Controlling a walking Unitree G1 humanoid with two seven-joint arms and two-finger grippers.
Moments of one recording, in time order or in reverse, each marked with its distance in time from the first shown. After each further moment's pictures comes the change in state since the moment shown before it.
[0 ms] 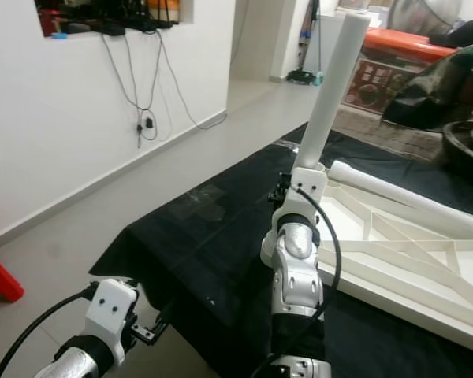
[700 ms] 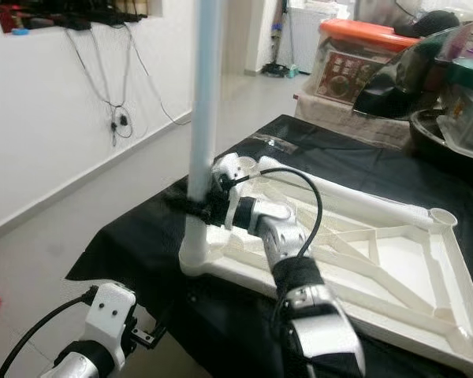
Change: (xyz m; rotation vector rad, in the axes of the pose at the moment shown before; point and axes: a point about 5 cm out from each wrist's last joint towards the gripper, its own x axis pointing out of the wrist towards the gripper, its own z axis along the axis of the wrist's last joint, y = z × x) left arm -0.004 -0.001 -0.004 -0.013 0.017 0.016; right arm 0.023 0.061 0.002 0.084 0.035 1.090
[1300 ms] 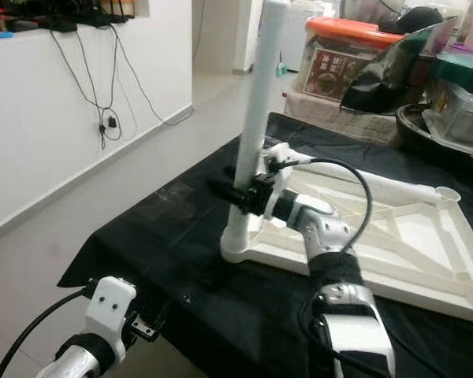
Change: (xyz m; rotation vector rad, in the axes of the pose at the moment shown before) left arm 0.003 0.002 0.003 0.004 -0.010 0.012; right arm -0.020 -0.009 0.013 0.132 0.079 0.348
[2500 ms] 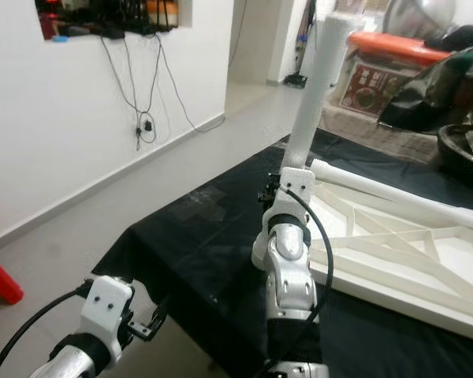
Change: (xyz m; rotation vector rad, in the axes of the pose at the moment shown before) left arm -0.002 0.003 0.006 0.015 -0.012 -0.003; right arm -0.034 0.021 -0.016 -0.159 -0.182 -1.453
